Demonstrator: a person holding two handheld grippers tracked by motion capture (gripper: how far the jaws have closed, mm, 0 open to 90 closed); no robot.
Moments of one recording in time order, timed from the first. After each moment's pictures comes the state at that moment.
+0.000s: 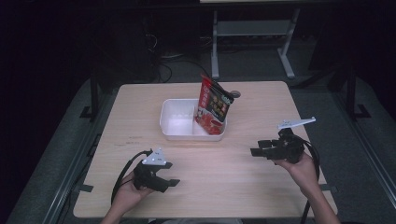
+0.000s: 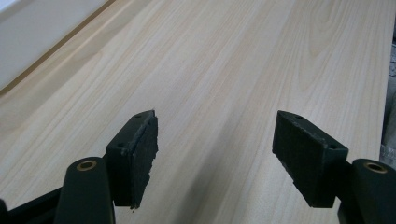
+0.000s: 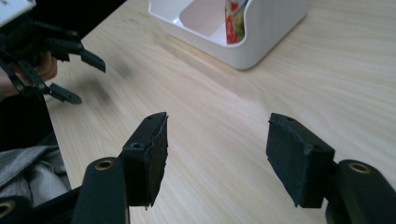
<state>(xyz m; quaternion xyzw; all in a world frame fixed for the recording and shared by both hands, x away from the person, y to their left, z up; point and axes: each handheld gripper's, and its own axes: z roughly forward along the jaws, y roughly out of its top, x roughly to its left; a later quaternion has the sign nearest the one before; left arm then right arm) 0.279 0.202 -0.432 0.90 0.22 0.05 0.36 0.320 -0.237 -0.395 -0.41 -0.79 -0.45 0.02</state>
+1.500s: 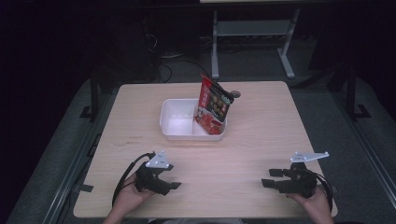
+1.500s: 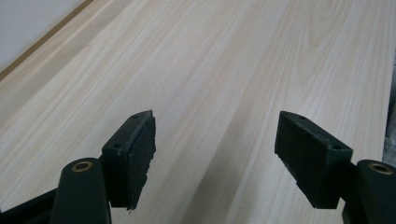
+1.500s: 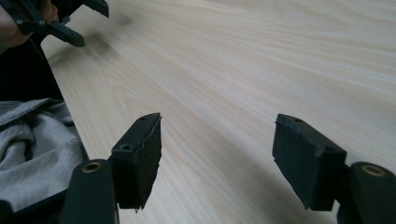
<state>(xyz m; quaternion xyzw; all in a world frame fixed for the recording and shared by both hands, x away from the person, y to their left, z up) 0.275 0.197 -0.437 0.91 0.22 0.05 0.35 0.250 -0.267 -0.451 -0.42 -0.79 -0.45 0.03</state>
